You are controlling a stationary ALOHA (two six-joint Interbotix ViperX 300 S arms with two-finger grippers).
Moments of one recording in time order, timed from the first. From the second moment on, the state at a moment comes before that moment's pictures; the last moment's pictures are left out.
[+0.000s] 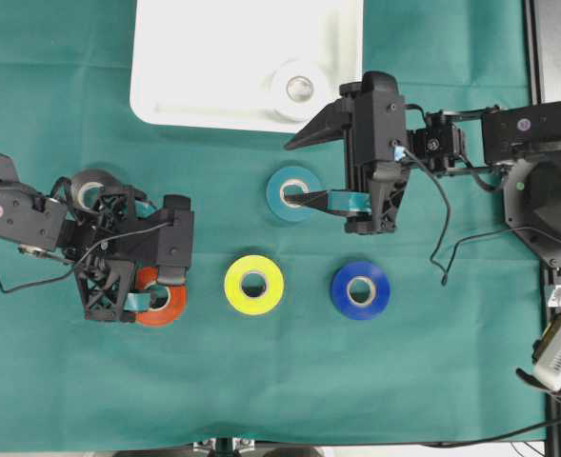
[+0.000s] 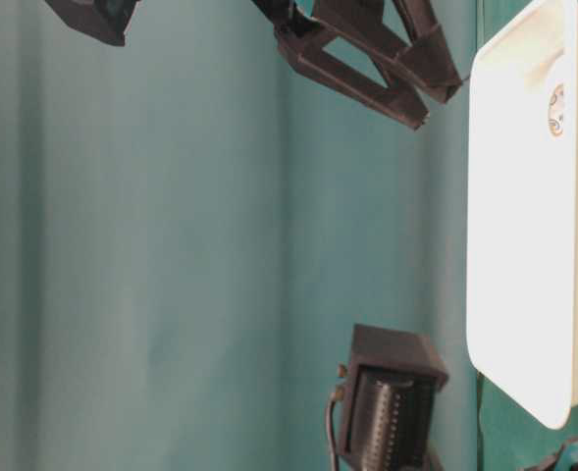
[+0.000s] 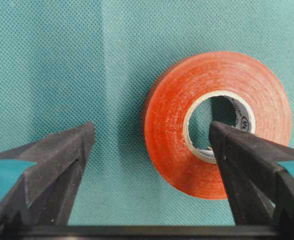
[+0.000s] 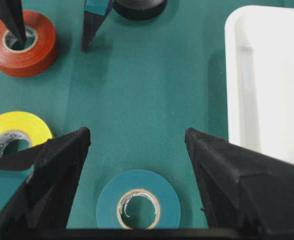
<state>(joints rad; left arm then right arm) -0.25 0.13 0.65 -0.03 0.29 -0.20 0.01 -0.29 0.85 -0.04 -0.02 0.19</state>
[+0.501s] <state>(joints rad) -0.25 0.13 0.64 -0.03 0.29 -0.19 0.01 -0.29 0.85 -0.04 -0.02 0.19</state>
